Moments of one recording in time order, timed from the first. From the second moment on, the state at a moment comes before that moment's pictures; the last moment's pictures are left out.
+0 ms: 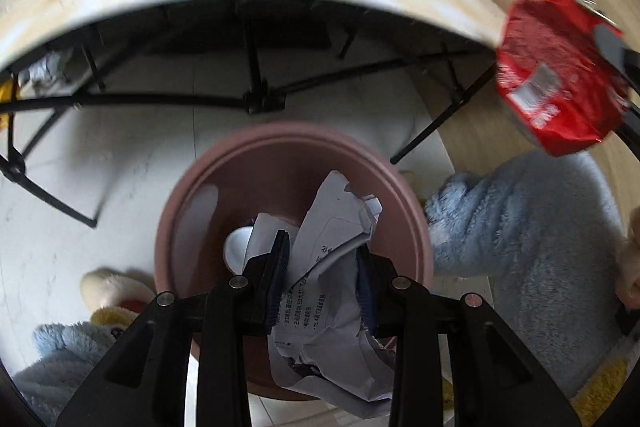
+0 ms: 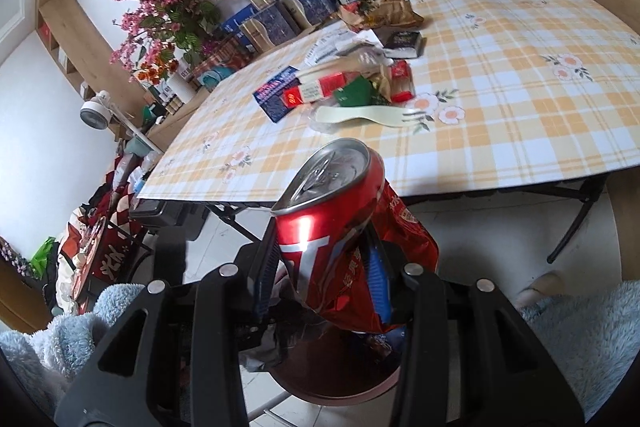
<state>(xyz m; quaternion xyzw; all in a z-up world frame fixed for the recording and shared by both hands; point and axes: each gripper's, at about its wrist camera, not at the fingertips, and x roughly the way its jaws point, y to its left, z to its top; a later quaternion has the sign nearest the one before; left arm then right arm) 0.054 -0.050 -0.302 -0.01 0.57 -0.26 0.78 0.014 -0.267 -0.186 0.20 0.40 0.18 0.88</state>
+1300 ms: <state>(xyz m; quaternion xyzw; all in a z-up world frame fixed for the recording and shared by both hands) 0.057 -0.063 -0.285 0.00 0.52 -0.23 0.82 0.009 -0.282 -0.201 0.21 0.41 0.15 0.87</state>
